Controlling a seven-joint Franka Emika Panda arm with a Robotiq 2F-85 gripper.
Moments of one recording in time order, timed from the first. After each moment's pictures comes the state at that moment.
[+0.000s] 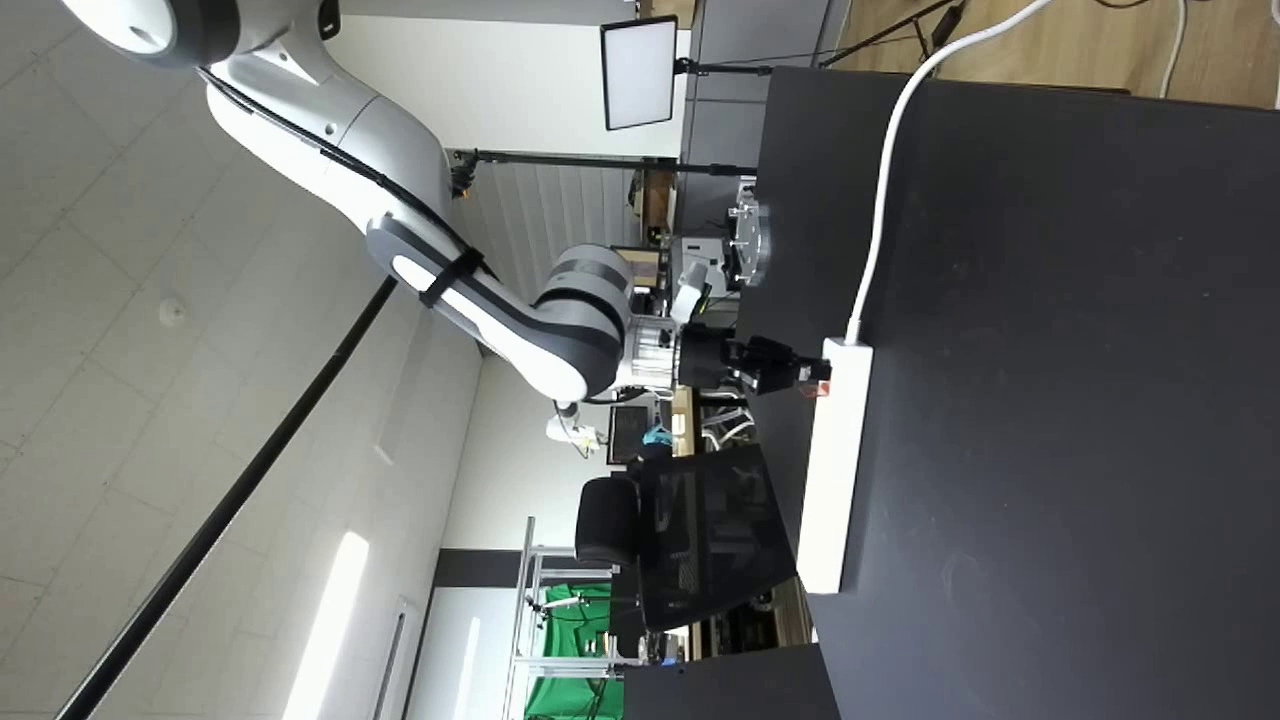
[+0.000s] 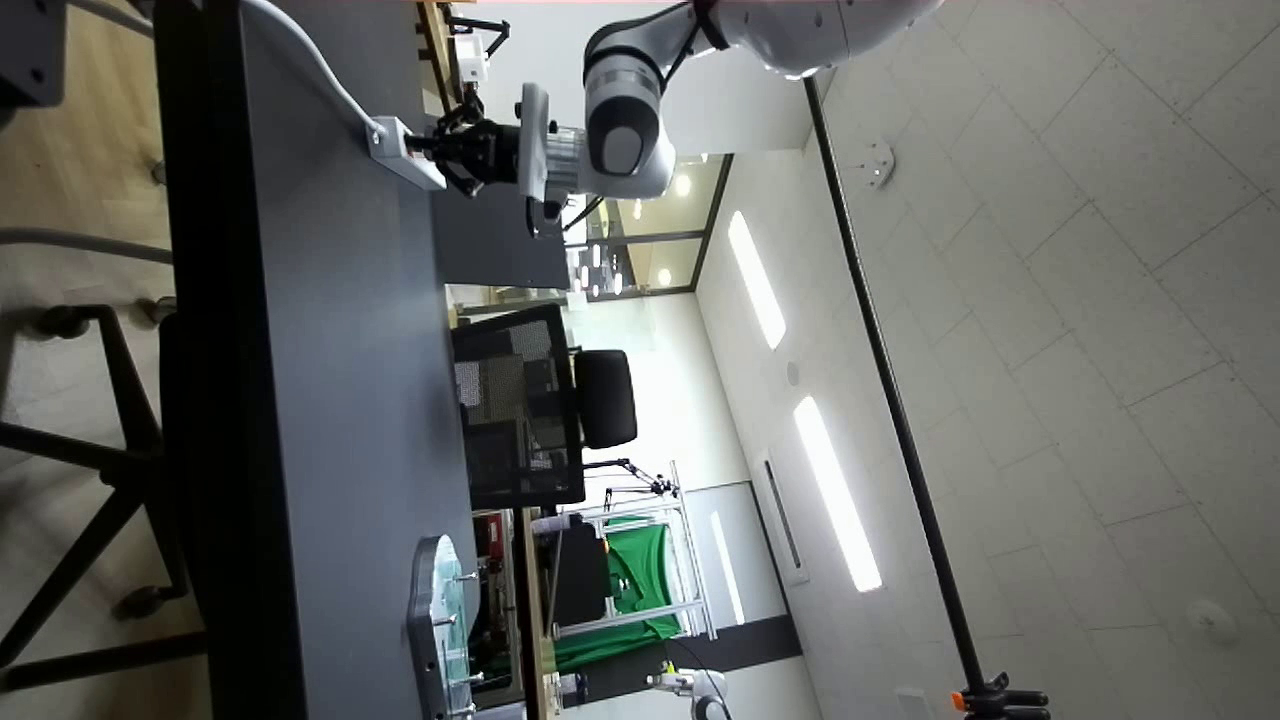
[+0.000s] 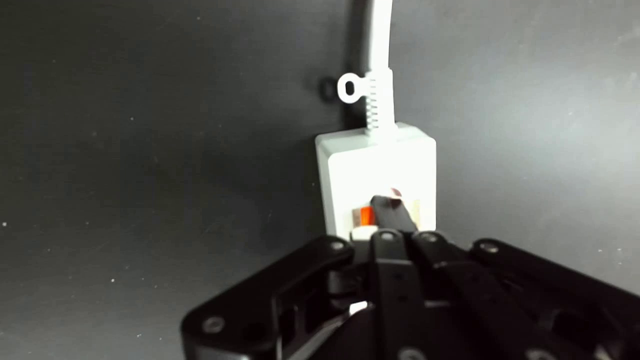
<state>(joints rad) -0.28 0.66 0.15 -1.86 0.13 2.48 -0.53</state>
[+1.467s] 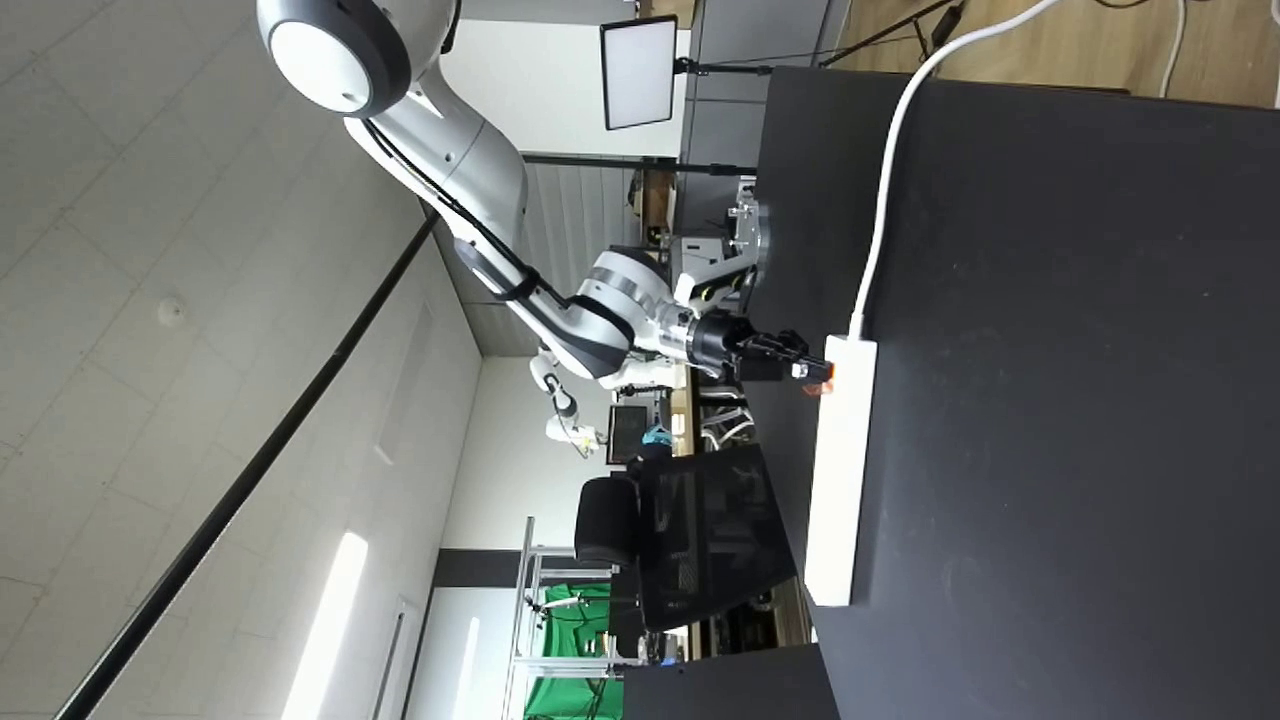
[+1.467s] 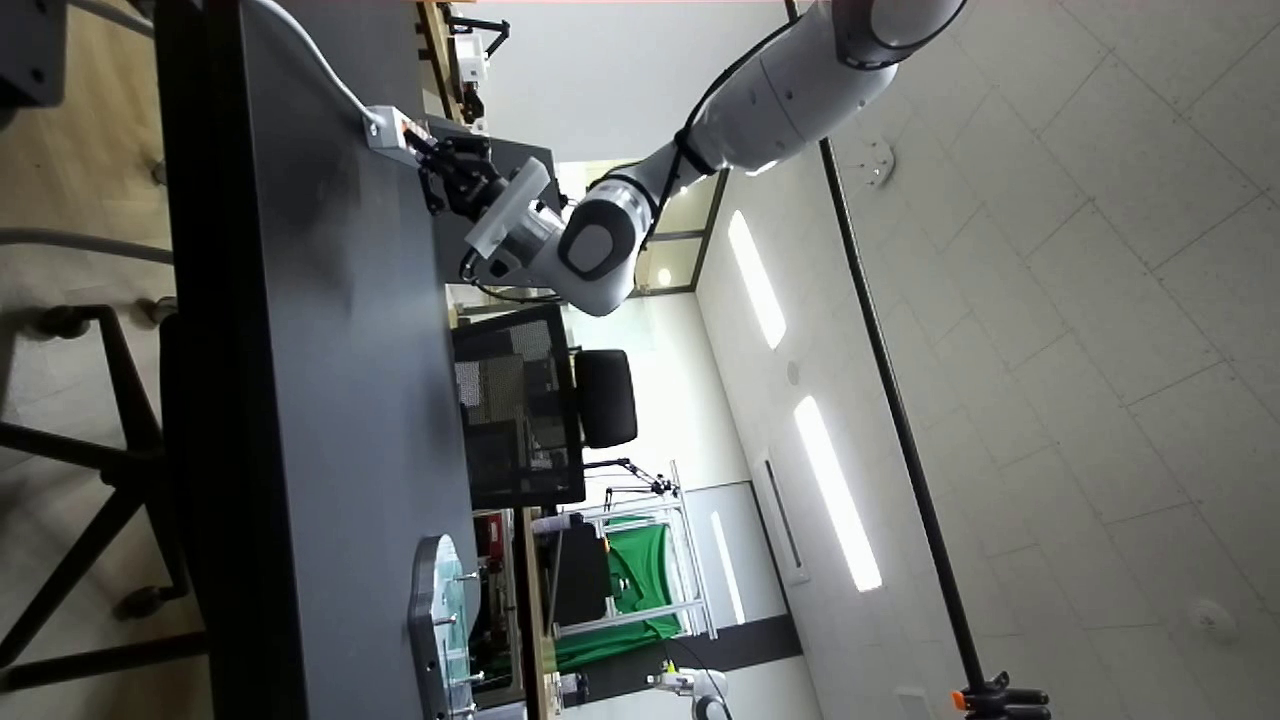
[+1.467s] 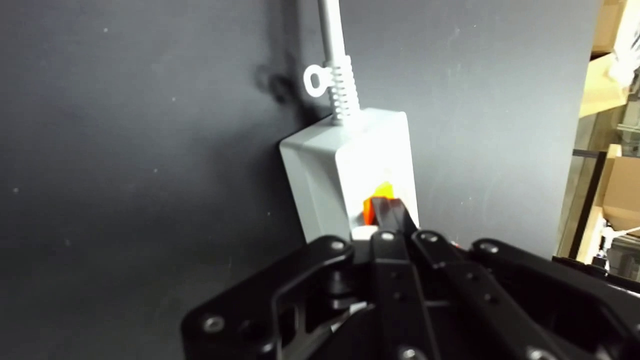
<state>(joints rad) -0.42 0.95 0.14 -1.40 0.52 1.85 -0.78</state>
